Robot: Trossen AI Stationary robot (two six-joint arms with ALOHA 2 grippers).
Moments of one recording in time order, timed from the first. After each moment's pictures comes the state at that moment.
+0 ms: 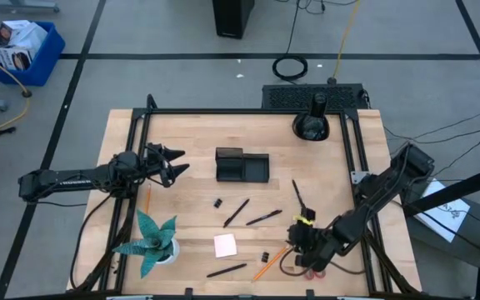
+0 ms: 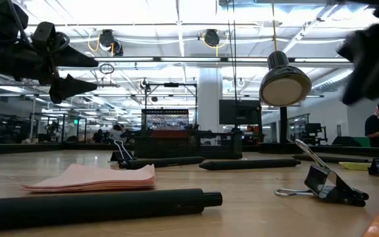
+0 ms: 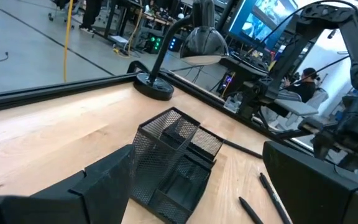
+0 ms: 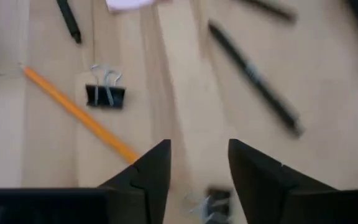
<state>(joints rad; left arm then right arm) 0.20 0.32 0.01 0.25 -0.09 -0.42 0.77 1.61 0.93 -0.48 0.49 0.89</state>
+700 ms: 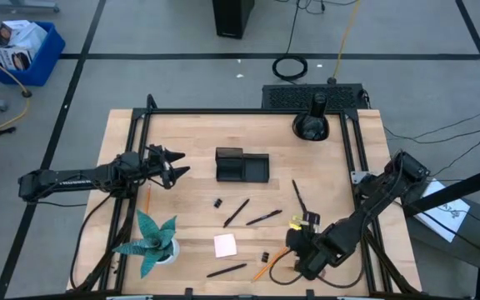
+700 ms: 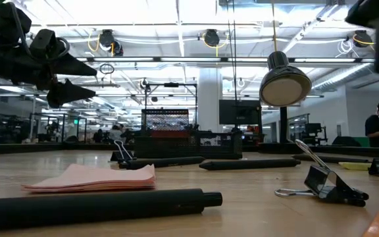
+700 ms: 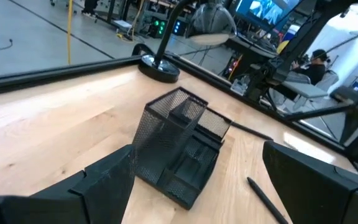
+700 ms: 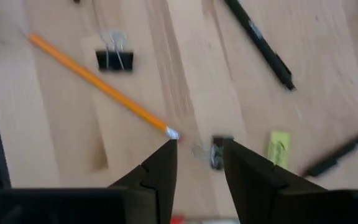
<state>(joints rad) 0.20 0.33 0.01 0.17 -0.08 -0.41 0.75 1.72 1.28 -0.97 0.34 0.95</state>
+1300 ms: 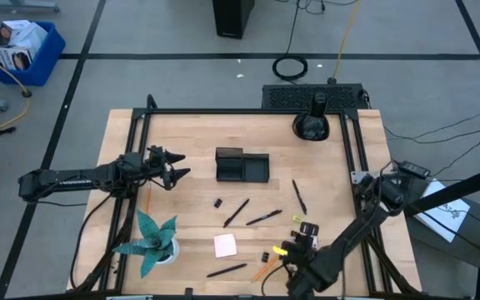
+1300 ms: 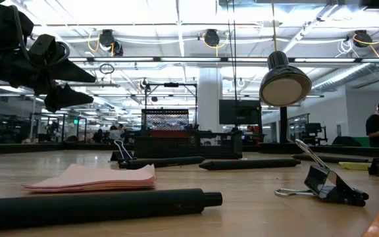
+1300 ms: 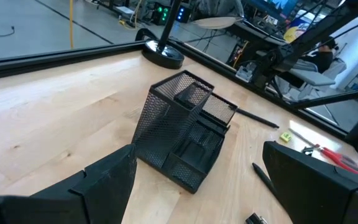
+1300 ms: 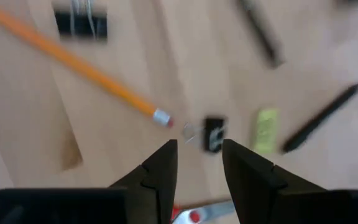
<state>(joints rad) 0.20 0.33 0.01 0.12 -0.08 -0.42 0.81 2.01 1.60 -1.33 0.44 1.06</state>
